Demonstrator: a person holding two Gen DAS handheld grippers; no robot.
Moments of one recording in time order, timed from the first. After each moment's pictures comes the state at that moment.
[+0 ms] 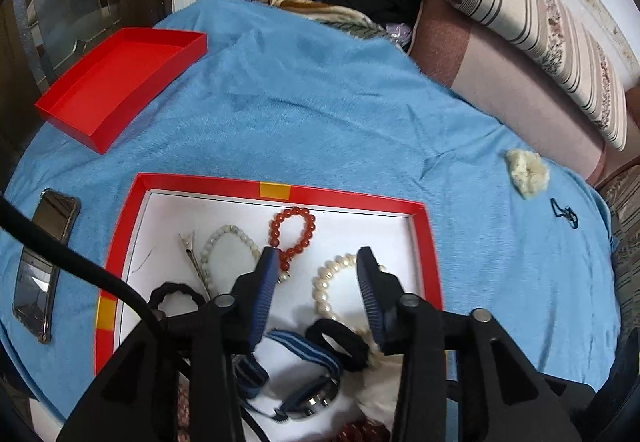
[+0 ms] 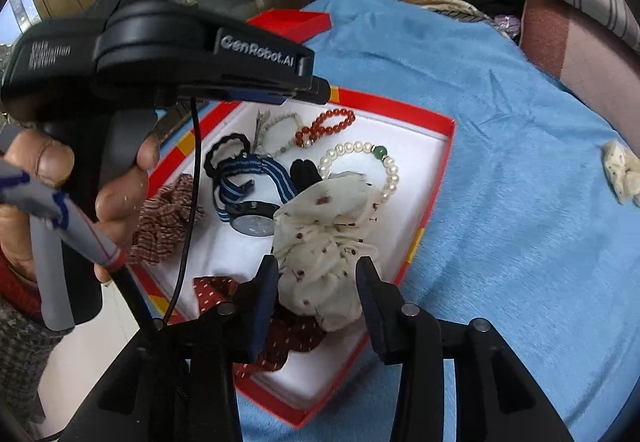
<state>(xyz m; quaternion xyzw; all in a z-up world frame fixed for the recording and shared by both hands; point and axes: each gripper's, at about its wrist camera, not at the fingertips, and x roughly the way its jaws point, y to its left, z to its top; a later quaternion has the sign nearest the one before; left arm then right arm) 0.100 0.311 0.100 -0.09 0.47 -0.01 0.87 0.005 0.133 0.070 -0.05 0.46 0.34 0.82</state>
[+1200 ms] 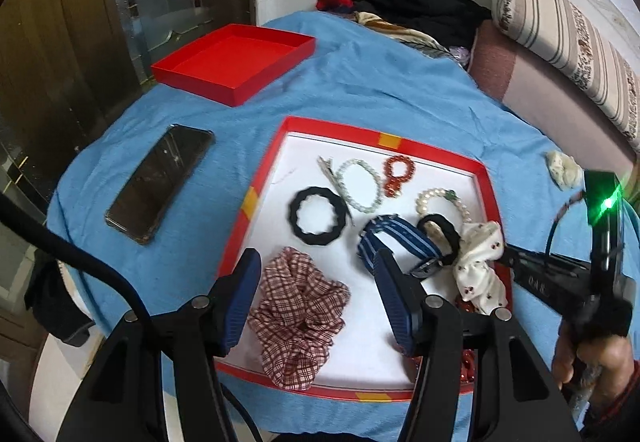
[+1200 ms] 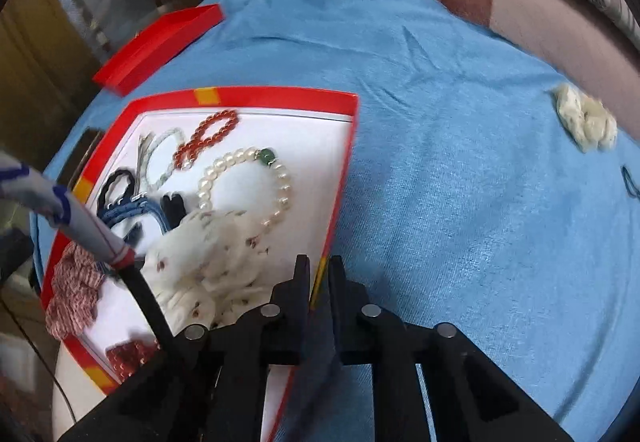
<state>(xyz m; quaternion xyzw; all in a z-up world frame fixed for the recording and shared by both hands) -0.024 0.358 0.109 -0.09 0.45 0.10 0.89 0.068 0.119 0.034 0.01 0.52 0.19 0.83</state>
